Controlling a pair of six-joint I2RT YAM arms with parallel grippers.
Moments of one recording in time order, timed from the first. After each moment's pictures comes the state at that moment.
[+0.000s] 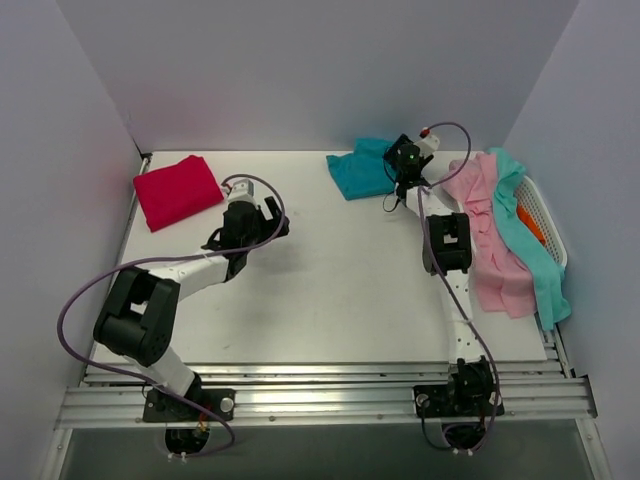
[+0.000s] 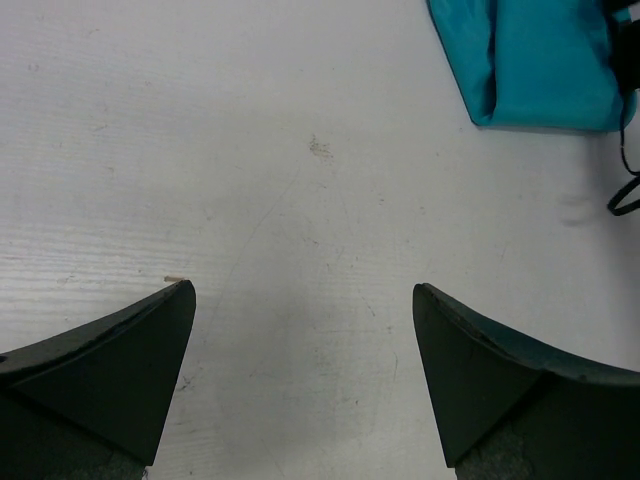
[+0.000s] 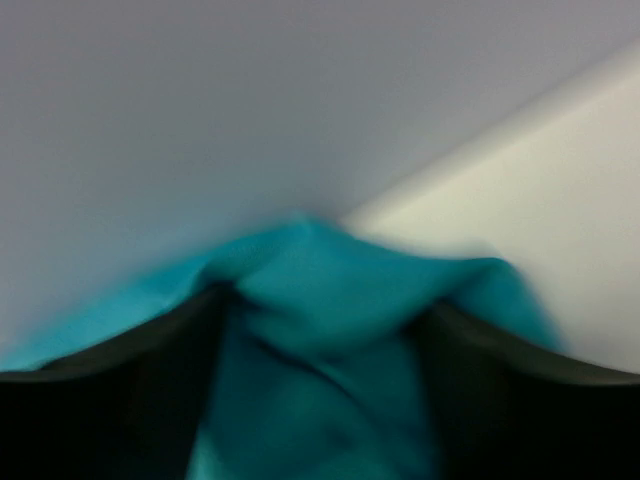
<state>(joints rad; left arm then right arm) -0.41 1.64 0.88 0.32 -0.14 -0.59 0.12 2.77 2.30 0.25 0.34 0.59</state>
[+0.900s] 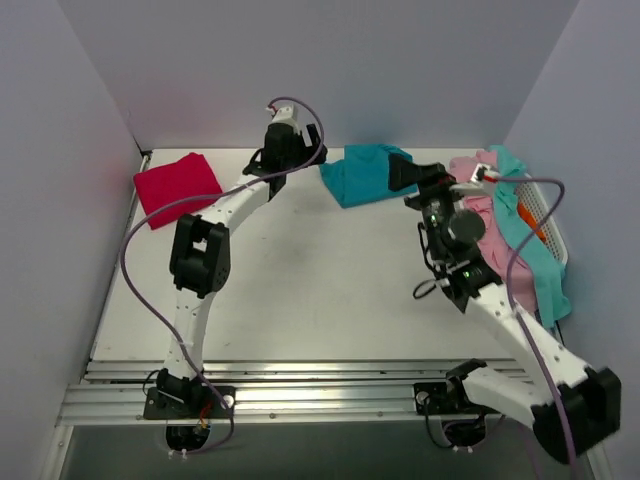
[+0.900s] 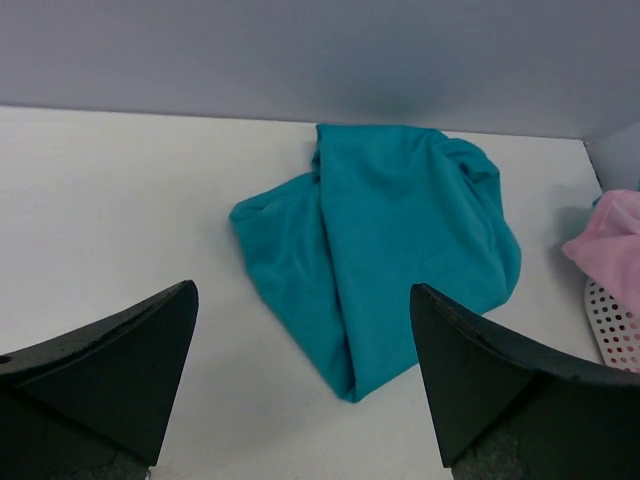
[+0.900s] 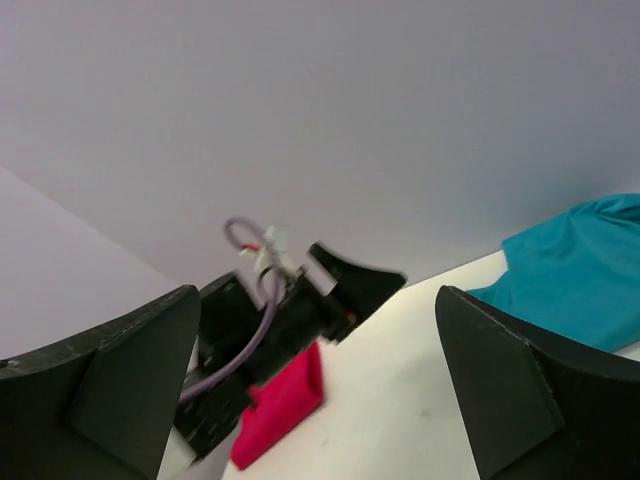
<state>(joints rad) -0.43 2.26 1.92 0.03 -0.05 -0.49 0.40 1.14 0.84 0.53 0.32 0.72</state>
